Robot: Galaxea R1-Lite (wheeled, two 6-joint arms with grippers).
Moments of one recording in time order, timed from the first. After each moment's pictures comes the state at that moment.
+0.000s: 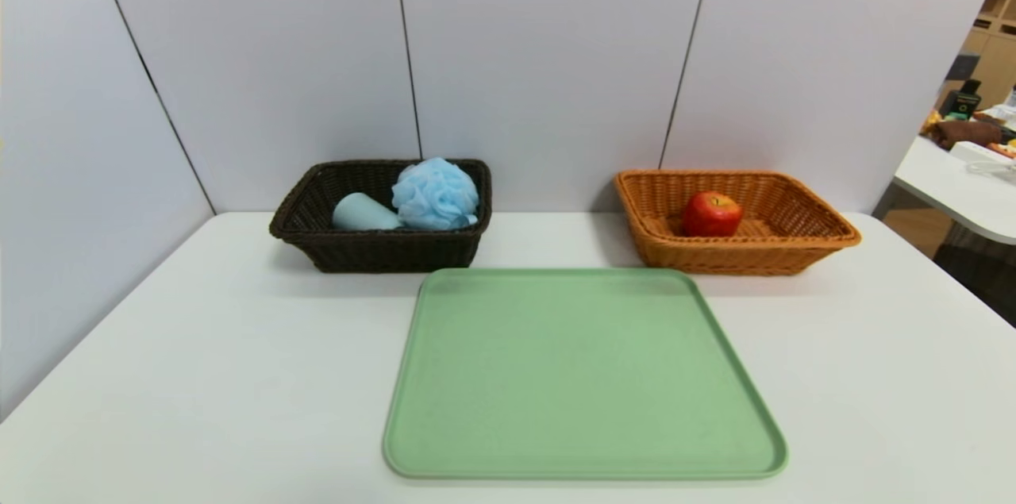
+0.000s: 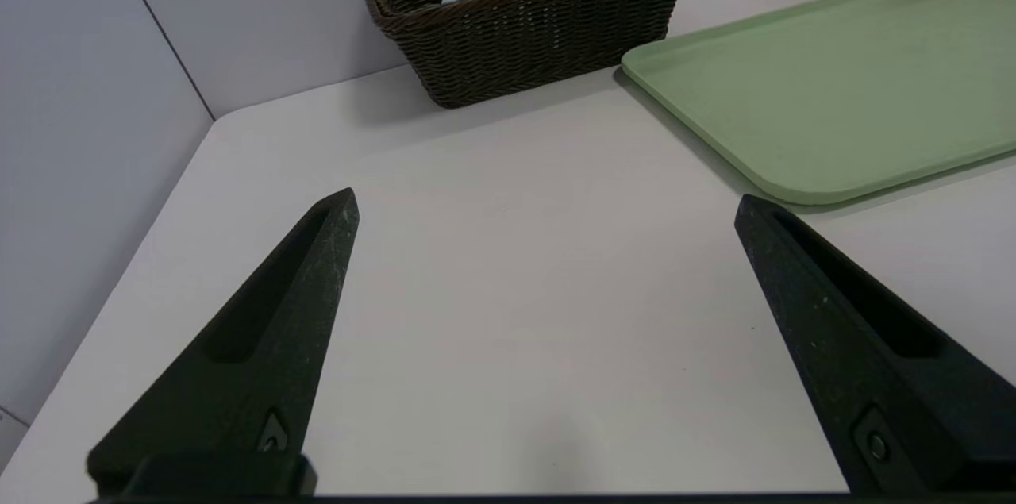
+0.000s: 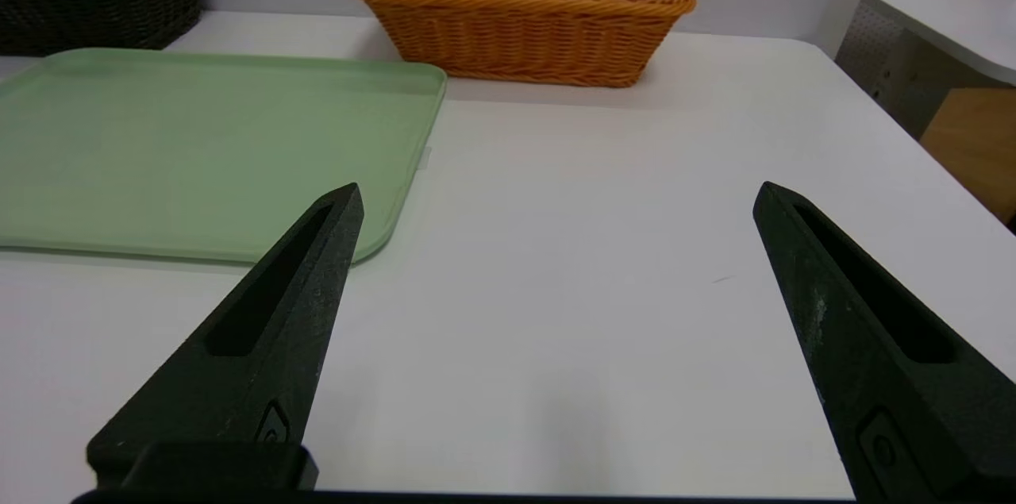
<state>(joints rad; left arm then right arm) 0.00 0.01 -0.01 -0.12 -0.23 0.14 0.00 0.00 -0.11 0.07 0.04 -0.04</state>
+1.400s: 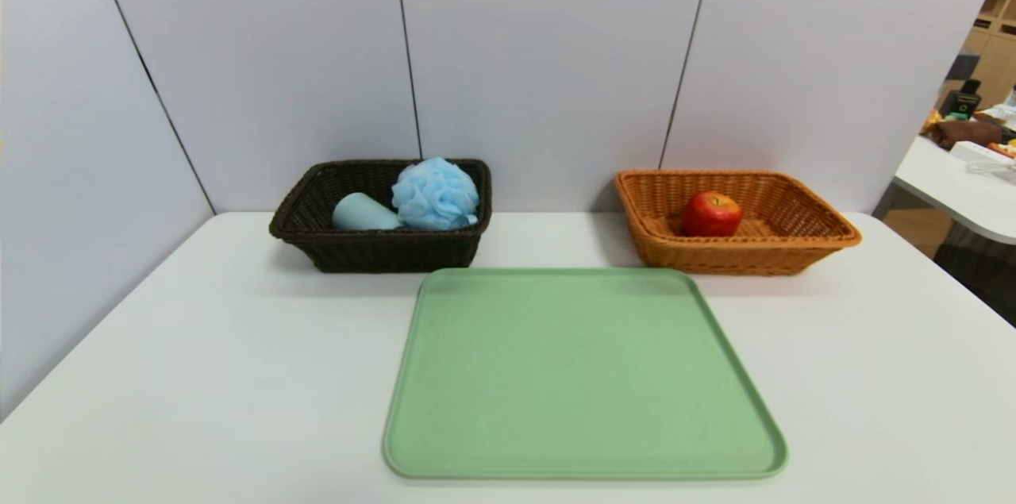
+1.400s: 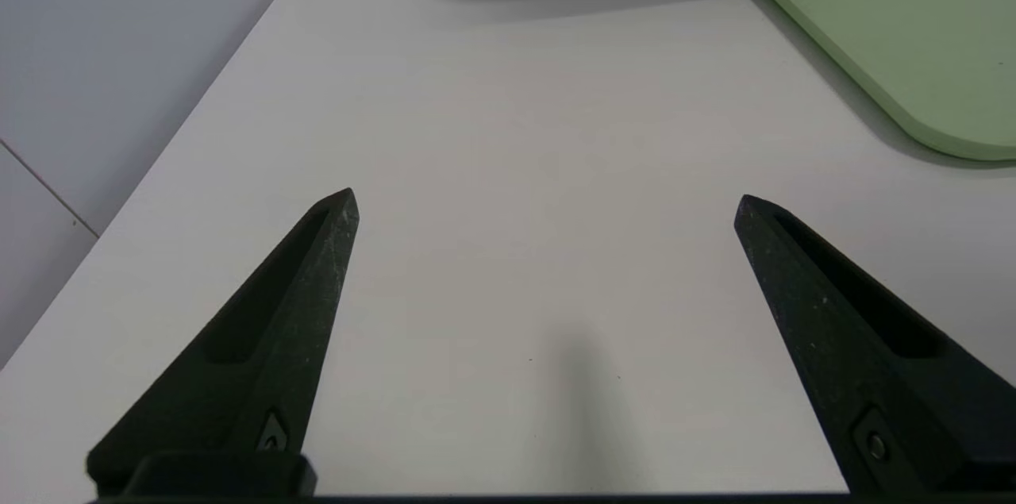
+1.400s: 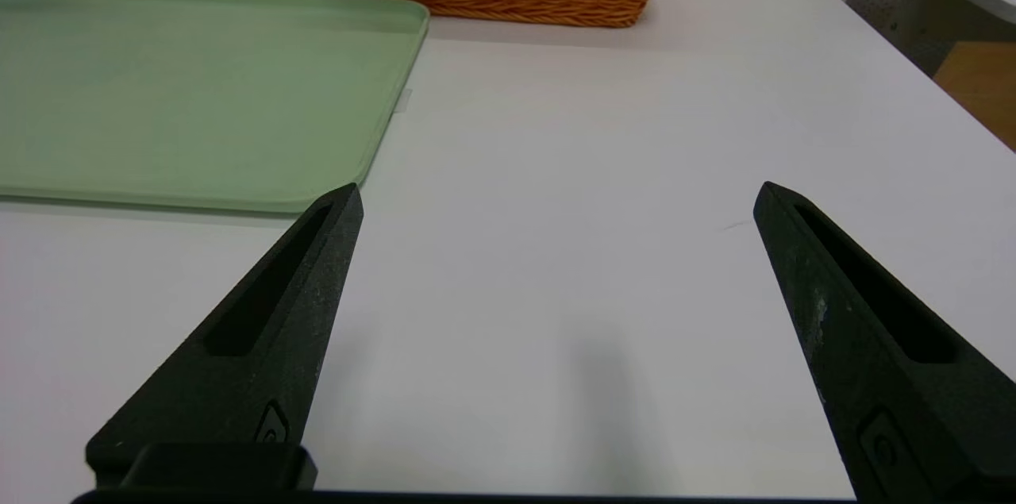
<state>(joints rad) 0.00 0.00 0.00 0.00 -0.02 0.08 0.00 0.00 -0.01 0.03 0.03 -0.05</state>
